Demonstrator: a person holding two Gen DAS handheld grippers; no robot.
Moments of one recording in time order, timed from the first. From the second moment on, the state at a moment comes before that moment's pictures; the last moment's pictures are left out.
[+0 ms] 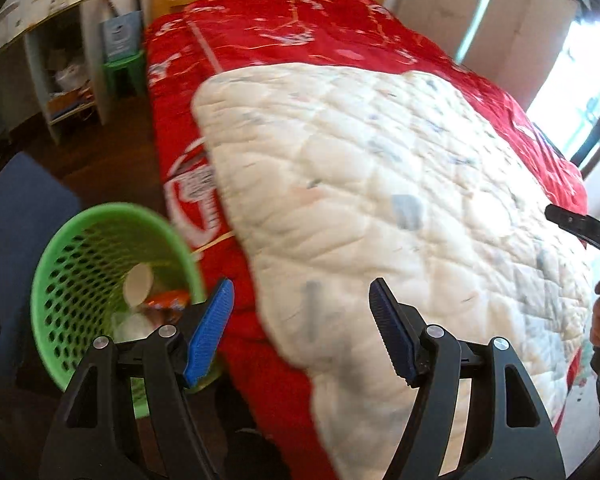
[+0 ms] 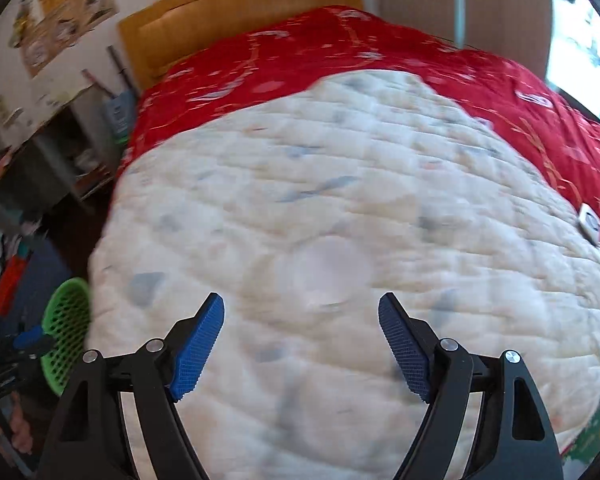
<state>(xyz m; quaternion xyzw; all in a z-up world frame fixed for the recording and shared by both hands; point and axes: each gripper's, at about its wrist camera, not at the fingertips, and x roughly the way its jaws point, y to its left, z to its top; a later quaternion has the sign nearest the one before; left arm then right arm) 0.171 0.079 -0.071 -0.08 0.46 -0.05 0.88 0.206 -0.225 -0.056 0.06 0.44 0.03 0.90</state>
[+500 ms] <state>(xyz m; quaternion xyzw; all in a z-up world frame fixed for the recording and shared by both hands) 0.267 -0.059 -0.068 -0.03 0.47 -0.15 0.87 0.254 -0.348 -0.079 0.08 0.45 -0.04 0.89</state>
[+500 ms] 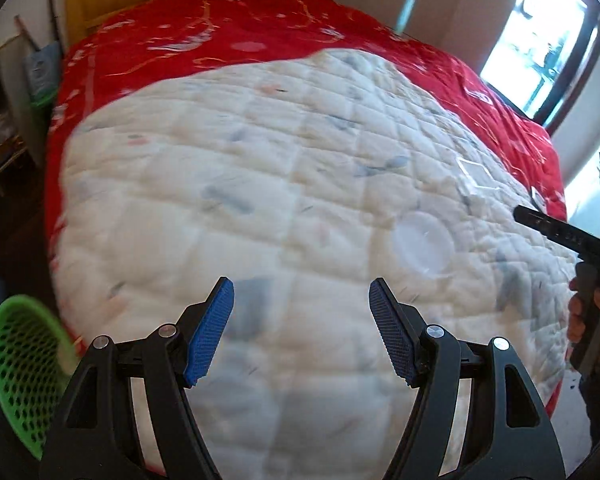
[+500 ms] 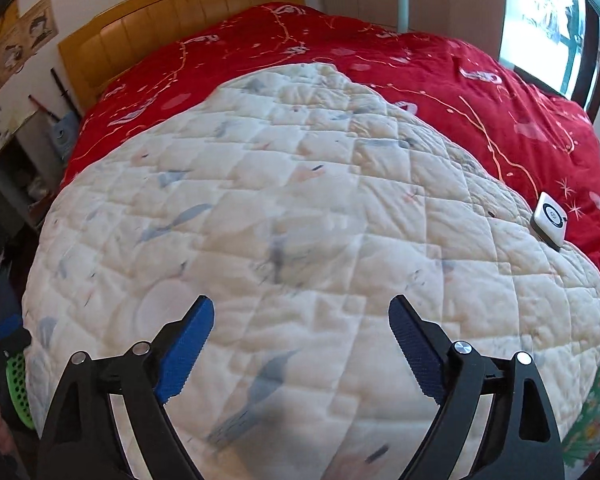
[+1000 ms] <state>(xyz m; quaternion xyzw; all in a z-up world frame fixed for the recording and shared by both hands) 0.334 -0.145 -0.110 -0.04 0.51 -0.20 0.83 0.326 -0.360 -0.114 0.04 0.48 0.00 0.88</state>
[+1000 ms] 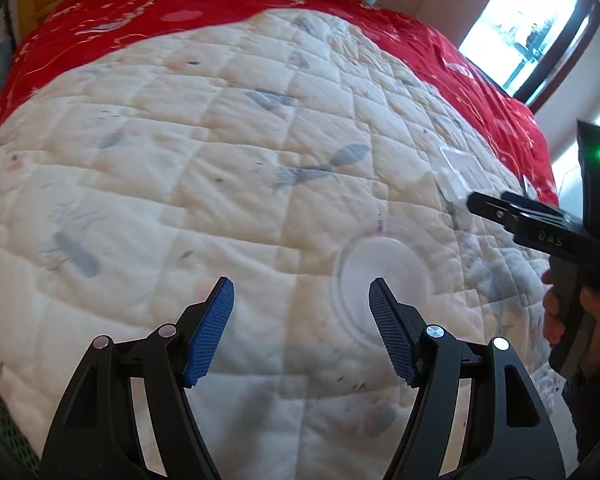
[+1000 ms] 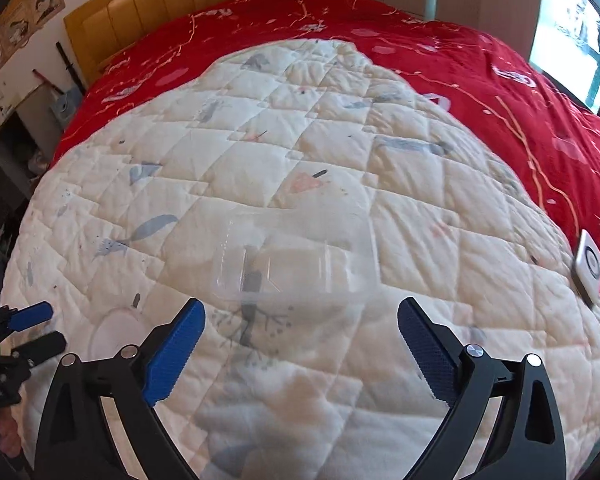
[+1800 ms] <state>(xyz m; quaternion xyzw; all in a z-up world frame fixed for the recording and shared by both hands) 0.320 -0.156 -0.105 -0.02 0.50 -0.22 0.84 0.294 -0.326 -0.077 0.03 0.44 0.01 0.90</state>
